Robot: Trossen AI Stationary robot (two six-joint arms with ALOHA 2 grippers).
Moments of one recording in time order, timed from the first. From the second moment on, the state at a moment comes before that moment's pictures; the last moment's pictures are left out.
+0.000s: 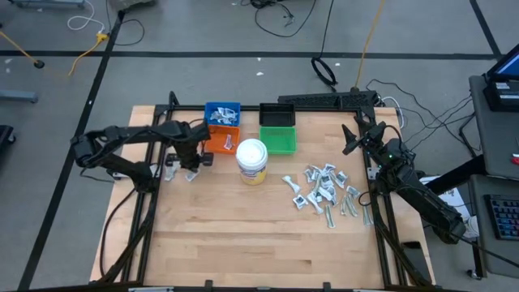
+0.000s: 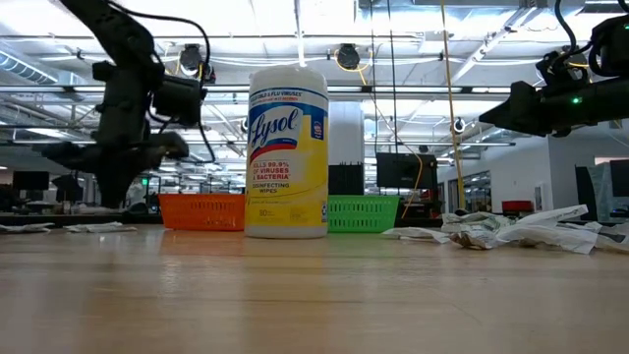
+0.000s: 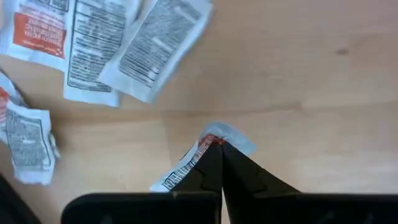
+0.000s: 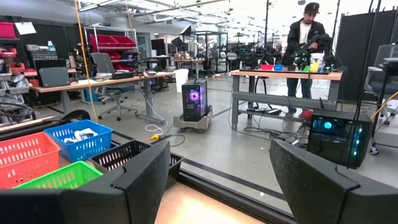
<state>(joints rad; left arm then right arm) 0.55 1.36 0.71 -0.94 0.28 -0.99 -0.82 0.01 0.01 0.08 0.10 0.01</state>
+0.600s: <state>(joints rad) 0.64 1.52 1.09 -1.21 0.22 -0.78 -0.82 0.01 0.01 0.08 0.10 0.01</state>
